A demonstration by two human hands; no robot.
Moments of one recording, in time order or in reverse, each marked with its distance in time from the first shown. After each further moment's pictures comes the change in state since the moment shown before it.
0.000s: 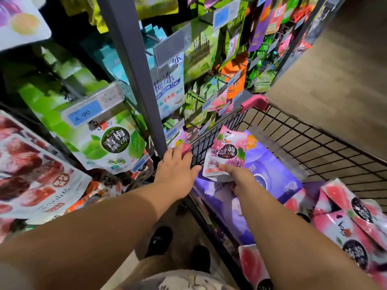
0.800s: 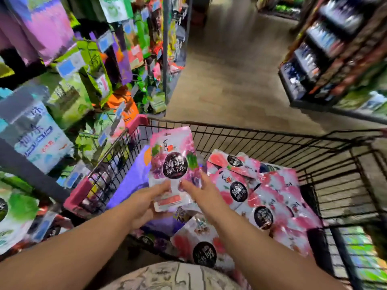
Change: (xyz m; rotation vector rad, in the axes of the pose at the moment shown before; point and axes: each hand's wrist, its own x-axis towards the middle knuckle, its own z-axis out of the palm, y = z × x) left_hand -0.057 0.133 -0.005 -1.405 -0.761 -0.041; right_hand -0.180 0.018 -0.141 -0.138 0.075 -0.561
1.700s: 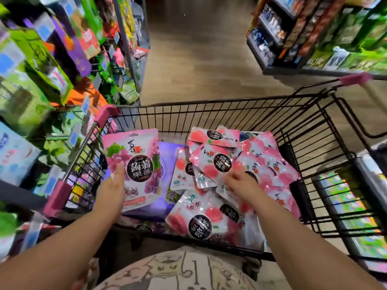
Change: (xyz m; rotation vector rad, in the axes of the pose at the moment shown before) left_hand -0.012 -0.001 -0.013 0.468 0.627 0.239; right_hand -0.048 0.069 -0.115 -0.405 0.268 0.263
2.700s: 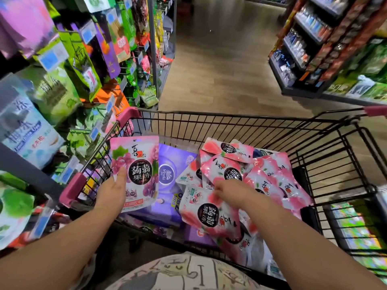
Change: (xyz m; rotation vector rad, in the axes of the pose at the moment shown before) left_hand 0.016 -0.022 -0.019 0.200 0.047 0.163; right_hand 0.017 -0.061 0.014 -0.786 -0.321 -0.243
